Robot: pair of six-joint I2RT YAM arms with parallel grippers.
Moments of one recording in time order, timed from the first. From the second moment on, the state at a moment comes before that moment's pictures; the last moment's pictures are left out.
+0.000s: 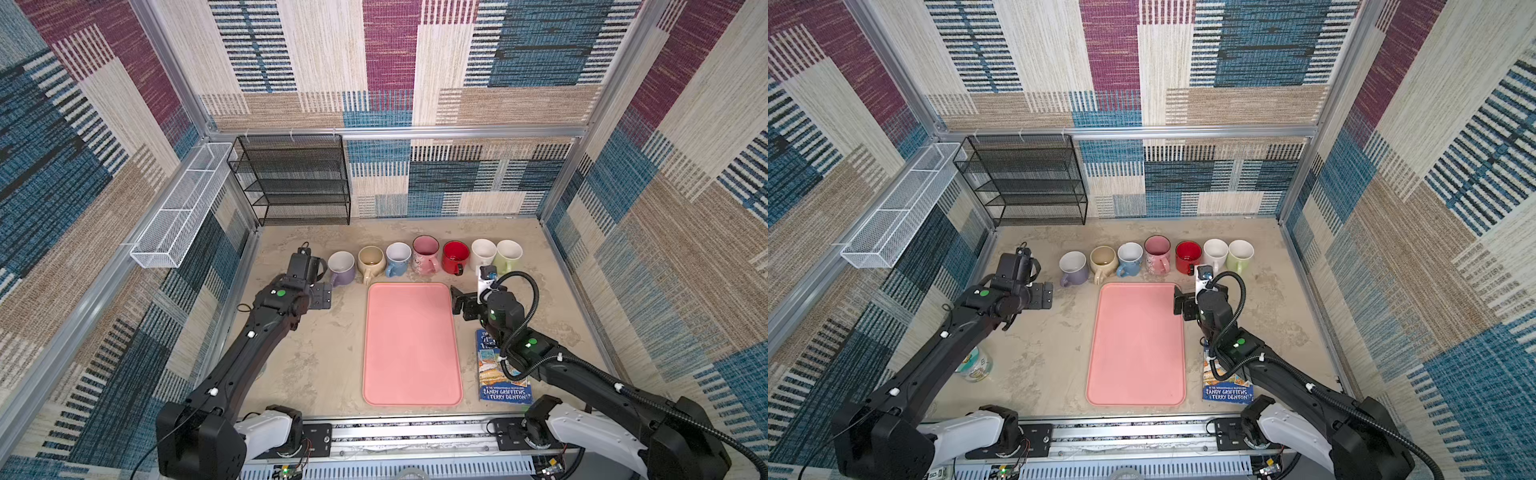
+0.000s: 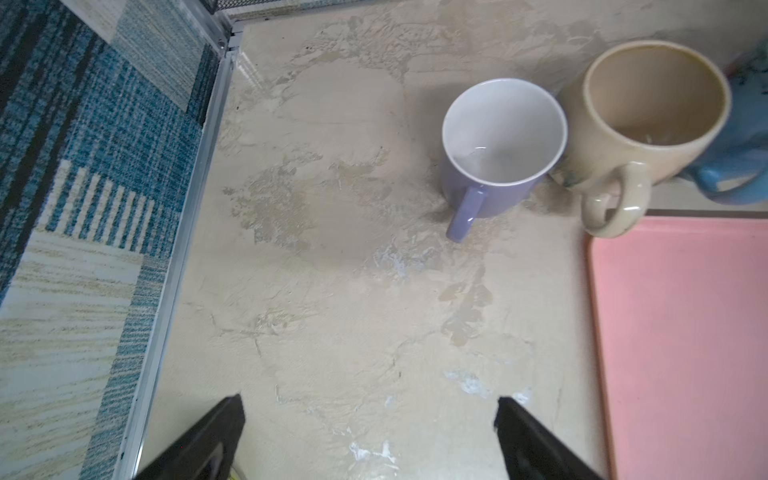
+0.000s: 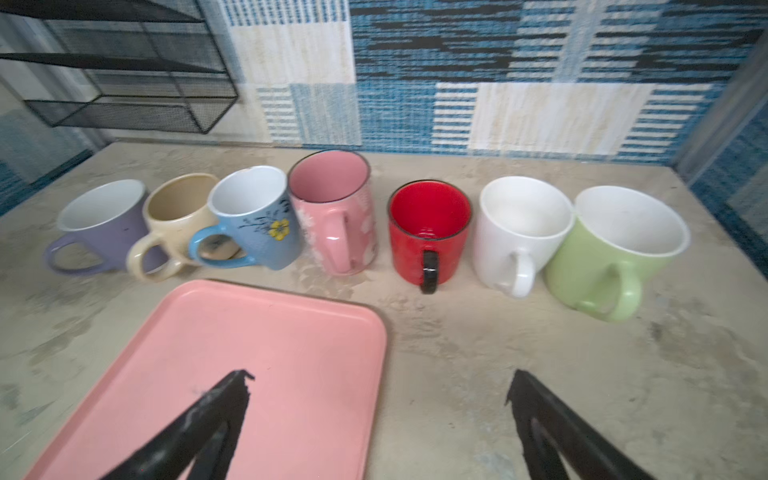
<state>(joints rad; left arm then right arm) -0.26 1.19 0.99 -0.71 -0.37 -0.15 0.58 1.02 0.50 0.17 0.41 0.20</state>
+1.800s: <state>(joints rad) -0.09 1.53 0.28 0.87 -0.18 0.04 0.12 1.44 0.01 1.45 0.46 0.04</state>
